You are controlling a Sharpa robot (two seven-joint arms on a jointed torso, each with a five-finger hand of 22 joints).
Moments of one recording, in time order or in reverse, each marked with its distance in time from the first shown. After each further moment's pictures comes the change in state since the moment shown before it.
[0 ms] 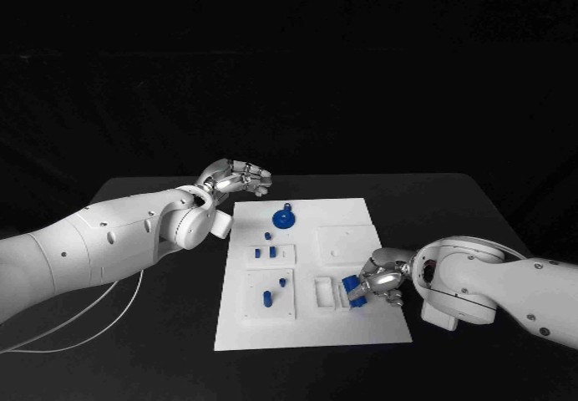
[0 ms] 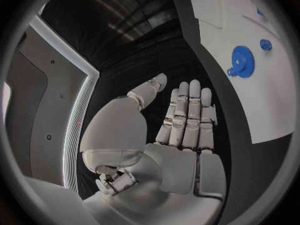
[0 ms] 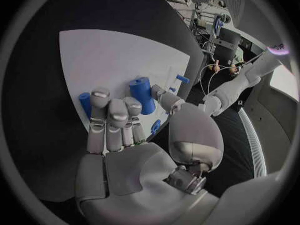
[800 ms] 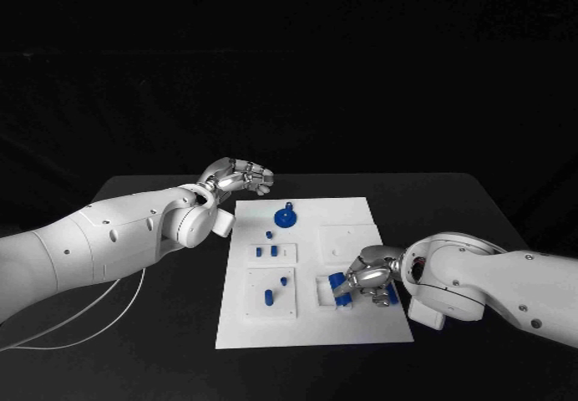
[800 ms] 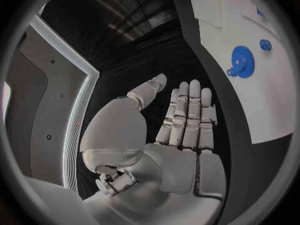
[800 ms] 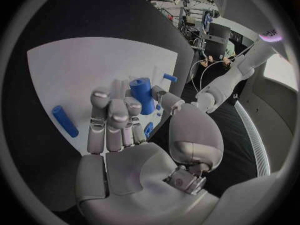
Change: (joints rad) left arm 0.000 0.001 0.000 0.000 0.000 0.001 0.000; left_hand -0.007 0.001 0.000 0.000 0.000 0.001 0.001 0.000 -0.001 0.000 0.000 0.000 -0.001 0.000 0.000 0.000 0.002 0.000 0.000 0.000 0.000 0.001; right arm 0.020 0.047 0.000 0.010 0.108 -0.015 -0.004; right_hand -0.019 -0.005 -0.007 0.005 0.004 0.000 0.000 0.004 0.013 0.005 -0.004 -0.008 0.004 0.004 0.000 0.000 0.003 0.000 0.003 0.001 0.002 0.000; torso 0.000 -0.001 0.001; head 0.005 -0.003
